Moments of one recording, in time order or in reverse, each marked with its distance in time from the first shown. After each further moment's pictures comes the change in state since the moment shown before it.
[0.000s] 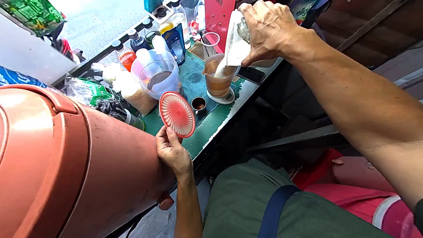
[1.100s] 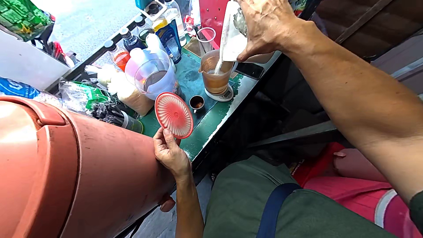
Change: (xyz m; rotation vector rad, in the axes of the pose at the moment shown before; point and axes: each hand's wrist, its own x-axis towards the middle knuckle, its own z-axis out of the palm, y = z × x) left_hand 0.001 0.000 0.000 0.004 -0.013 -0.011; right_hand 0.007 0.008 0.008 0.058 0.009 0.020
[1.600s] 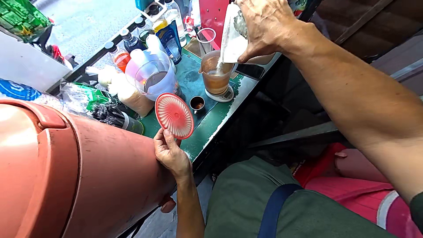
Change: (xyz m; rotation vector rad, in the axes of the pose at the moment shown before) left_hand 0.002 0.000 0.002 -0.005 0.009 -0.015; right_hand -0.001 0.002 0.001 0.003 -0.014 0.001
